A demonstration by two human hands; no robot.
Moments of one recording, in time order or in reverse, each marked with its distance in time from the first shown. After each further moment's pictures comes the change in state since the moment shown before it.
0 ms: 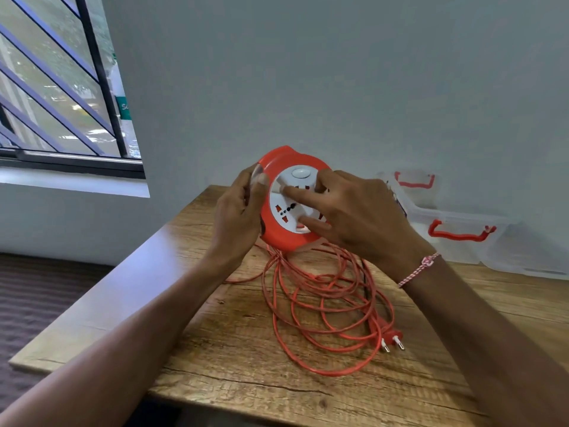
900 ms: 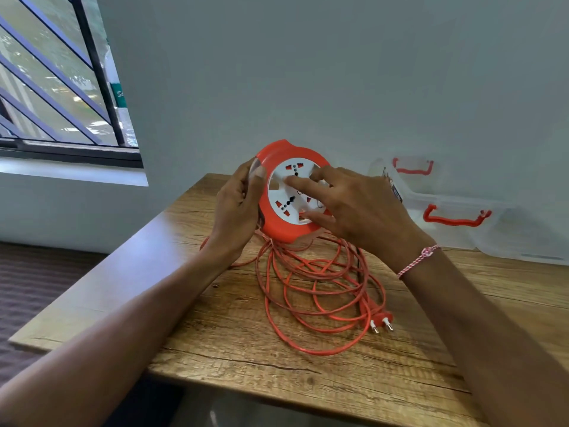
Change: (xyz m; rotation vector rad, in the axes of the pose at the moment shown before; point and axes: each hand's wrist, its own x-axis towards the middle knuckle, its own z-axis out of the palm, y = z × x) left_hand -0.010 -0.007 0.008 -0.050 -0.026 -0.067; right_hand -0.019 0.006 0.008 0.096 -0.089 0.051
